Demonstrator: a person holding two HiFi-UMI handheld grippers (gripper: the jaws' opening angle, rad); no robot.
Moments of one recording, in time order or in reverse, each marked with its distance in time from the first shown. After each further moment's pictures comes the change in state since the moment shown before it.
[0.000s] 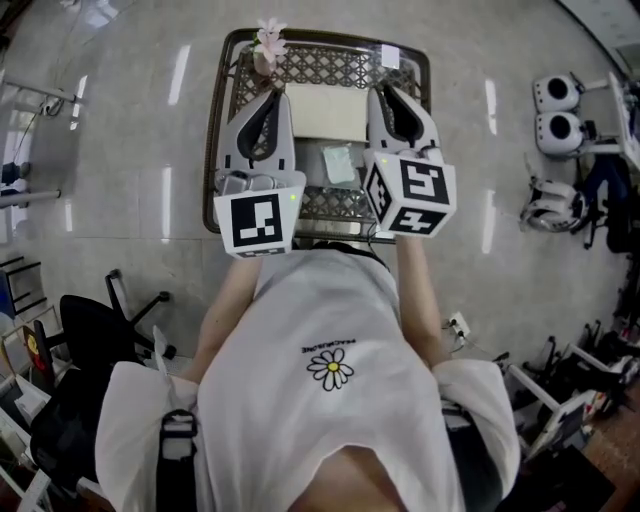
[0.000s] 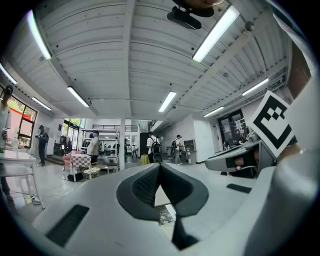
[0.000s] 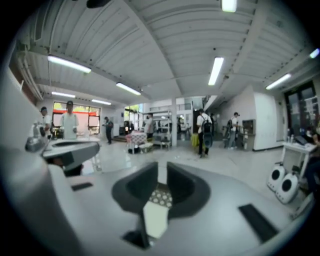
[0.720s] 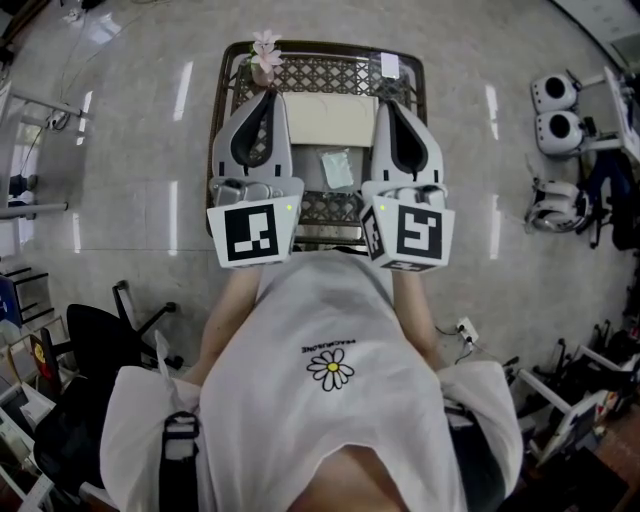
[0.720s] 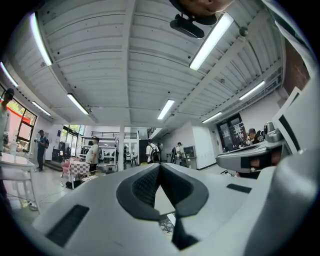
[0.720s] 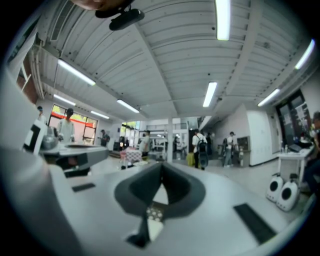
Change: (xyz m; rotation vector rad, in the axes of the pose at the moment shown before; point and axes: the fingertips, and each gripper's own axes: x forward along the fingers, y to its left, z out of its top) left arm -0.011 -0.011 0.043 0.021 -0.087 -0.006; right arm -0.061 0.004 0.042 -0.028 -0.257 -0.063
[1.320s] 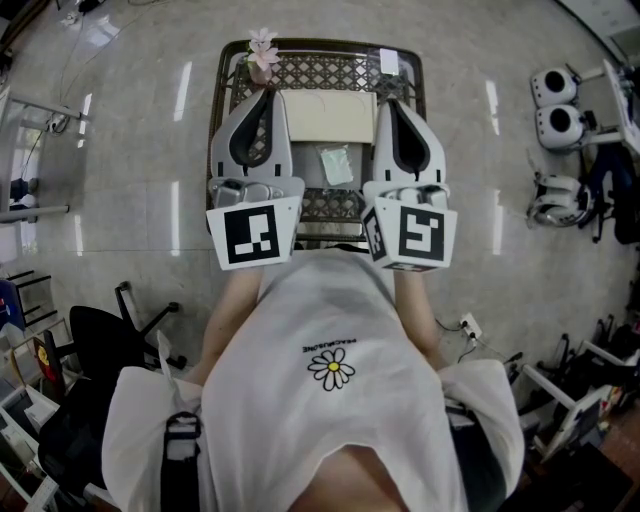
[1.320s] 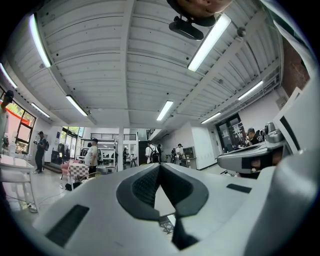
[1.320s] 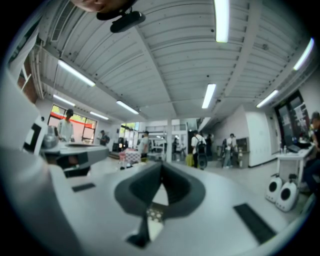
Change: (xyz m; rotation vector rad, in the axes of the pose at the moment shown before) left arm -0.003 -0.005 0.006 0.013 -0.014 -0.006; right arm -0.008 -0.003 0.002 -0.004 -0.012 -0.007
